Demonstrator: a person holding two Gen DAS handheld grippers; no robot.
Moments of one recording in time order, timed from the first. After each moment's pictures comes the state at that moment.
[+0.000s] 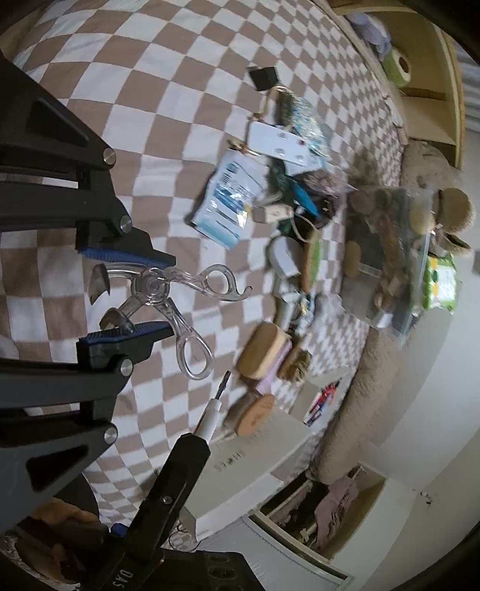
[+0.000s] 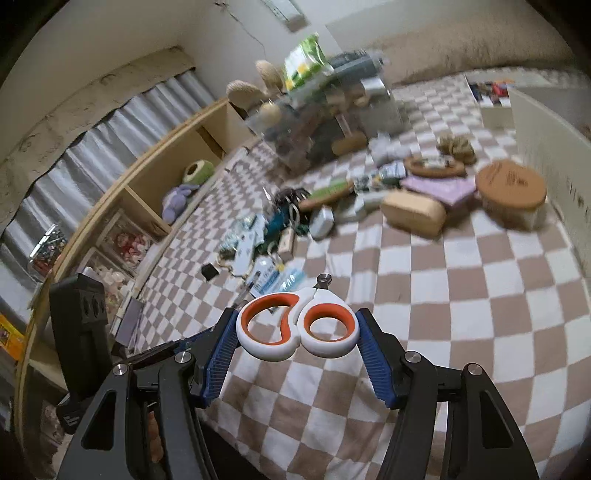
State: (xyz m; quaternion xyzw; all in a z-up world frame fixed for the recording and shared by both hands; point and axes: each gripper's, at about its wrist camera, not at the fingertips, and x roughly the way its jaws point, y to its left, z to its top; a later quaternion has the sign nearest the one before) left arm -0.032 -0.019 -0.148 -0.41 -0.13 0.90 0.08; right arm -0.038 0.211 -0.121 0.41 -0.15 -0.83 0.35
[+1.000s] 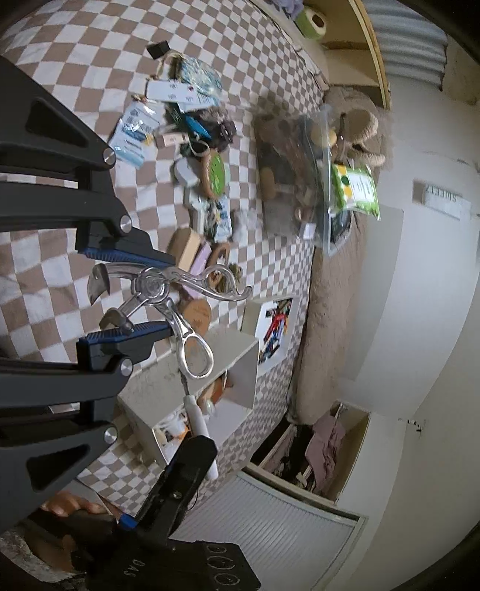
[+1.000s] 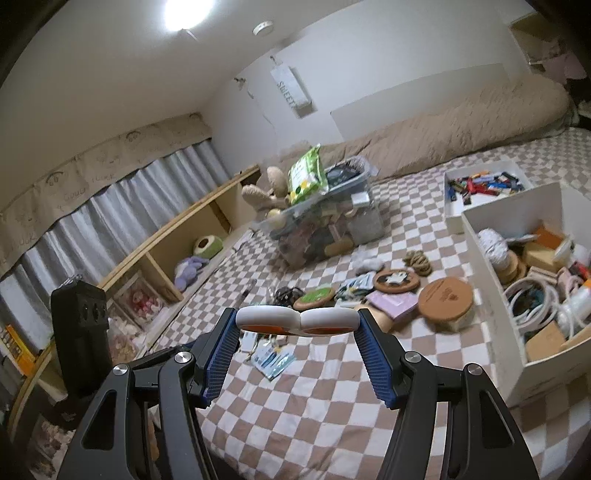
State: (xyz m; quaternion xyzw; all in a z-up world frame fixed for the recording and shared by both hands) left arm -0.031 0.062 -0.038 -0.32 -0.10 0.93 0.17; right arm -0.022 0.310 -0.020 0.28 -0.17 -0.89 0.32
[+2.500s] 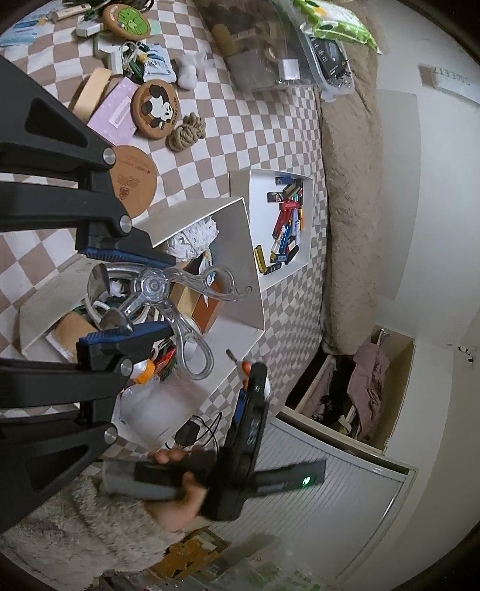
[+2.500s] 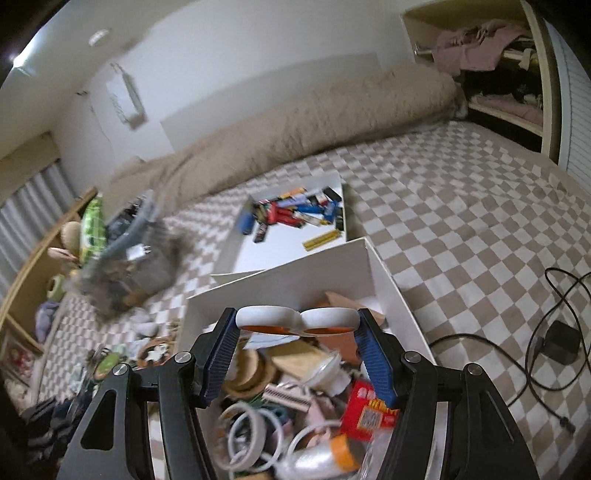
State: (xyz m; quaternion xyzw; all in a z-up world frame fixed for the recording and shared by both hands) left arm -0.175 0.258 -0.044 -0.36 -0.05 0.88 0.30; right arm -0.243 0.525 -0.048 0.38 -0.13 -0.91 0.08
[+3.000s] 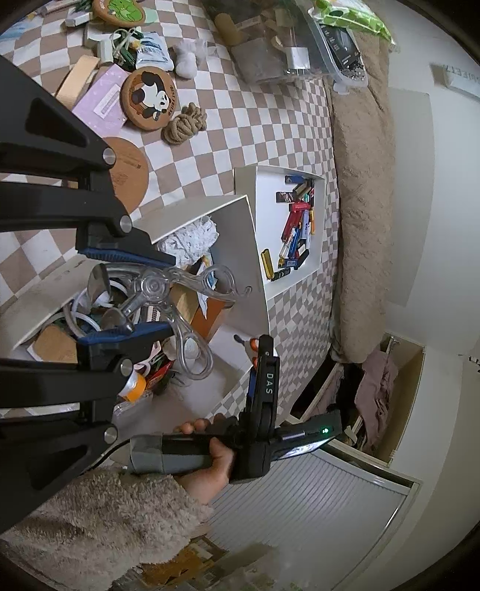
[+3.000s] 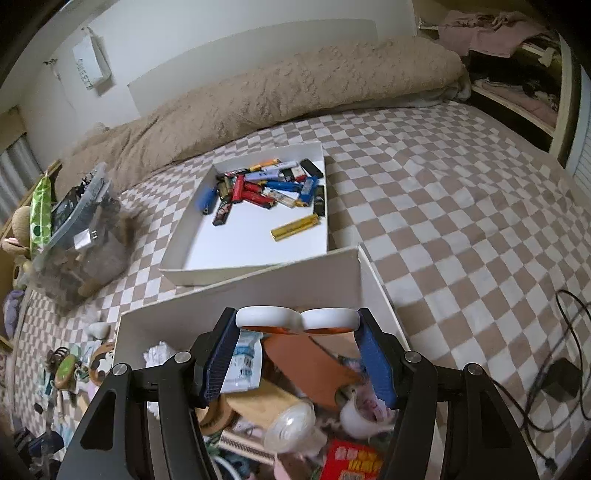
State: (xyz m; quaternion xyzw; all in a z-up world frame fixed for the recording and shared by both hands) left arm -0.209 0.272 -0.062 -0.38 -0.06 0.88 0.30; right arm -0.324 0.523 -0.082 0.43 -0.09 -0.90 0.05
